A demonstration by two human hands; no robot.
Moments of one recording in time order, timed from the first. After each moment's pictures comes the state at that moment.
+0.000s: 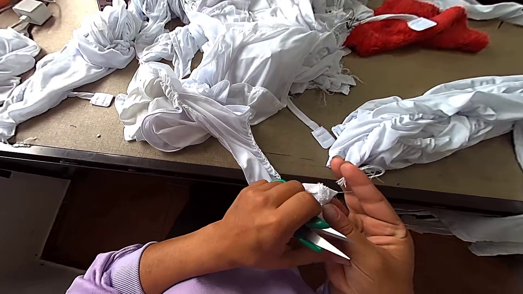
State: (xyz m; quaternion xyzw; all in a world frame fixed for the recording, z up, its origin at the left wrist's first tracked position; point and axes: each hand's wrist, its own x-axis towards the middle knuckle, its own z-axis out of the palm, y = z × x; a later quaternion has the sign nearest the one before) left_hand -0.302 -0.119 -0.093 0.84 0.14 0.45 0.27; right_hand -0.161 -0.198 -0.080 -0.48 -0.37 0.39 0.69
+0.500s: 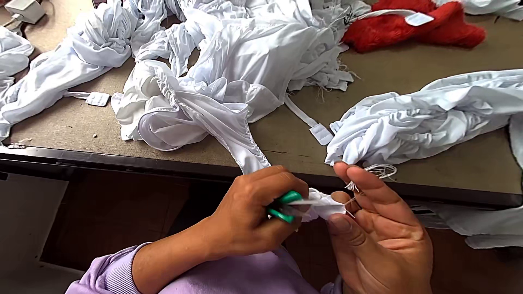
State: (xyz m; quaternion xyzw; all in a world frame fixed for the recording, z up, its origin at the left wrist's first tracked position) left_hand -0.313 -0.107 -0.086 0.76 0.14 0.43 0.47; right_hand -0.145 -0.202 -0.080 -0.47 -0.45 0.37 0.67
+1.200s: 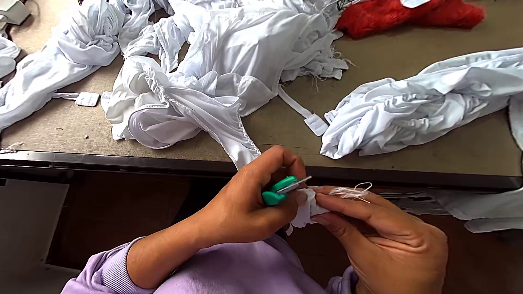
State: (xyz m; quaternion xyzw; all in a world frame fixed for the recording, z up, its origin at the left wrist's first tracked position) left_hand -0.311 -0.104 -0.075 0.69 0.13 0.35 0.62; right_hand -0.127 -0.212 -0.085 -0.54 -0.60 0.20 0.55
